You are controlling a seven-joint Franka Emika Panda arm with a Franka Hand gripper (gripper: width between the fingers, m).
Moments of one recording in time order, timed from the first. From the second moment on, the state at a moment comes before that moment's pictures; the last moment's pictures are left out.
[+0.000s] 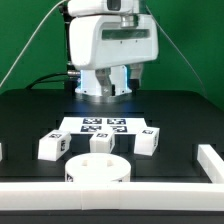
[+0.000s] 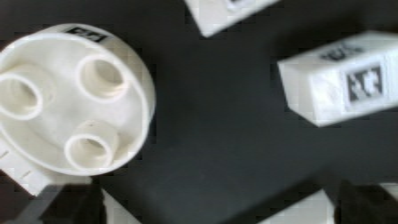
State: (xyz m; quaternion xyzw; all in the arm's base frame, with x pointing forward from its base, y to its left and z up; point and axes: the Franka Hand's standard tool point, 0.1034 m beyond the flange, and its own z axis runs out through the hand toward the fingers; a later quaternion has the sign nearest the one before) arm 0.532 -0.008 0.123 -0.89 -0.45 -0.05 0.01
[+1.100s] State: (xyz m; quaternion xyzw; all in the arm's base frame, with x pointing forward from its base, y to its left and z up) arm 0.594 -0.021 0.078 -0.85 -0.53 -0.02 0.01
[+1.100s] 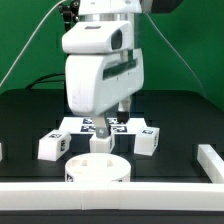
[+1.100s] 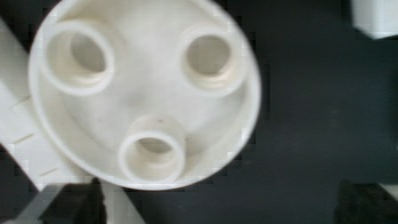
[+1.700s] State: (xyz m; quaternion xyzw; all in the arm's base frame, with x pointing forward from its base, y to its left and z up) arm 0.576 -0.023 0.046 -0.85 -0.52 -0.02 0.01
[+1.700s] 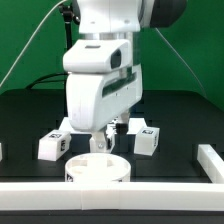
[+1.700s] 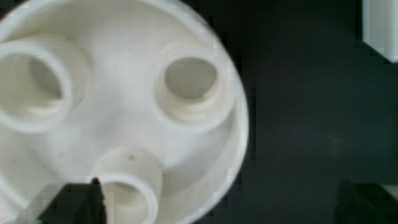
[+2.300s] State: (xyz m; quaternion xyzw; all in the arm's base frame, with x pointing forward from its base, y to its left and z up) arm 0.570 -0.024 0.022 -0.85 -0.52 -0.02 0.02
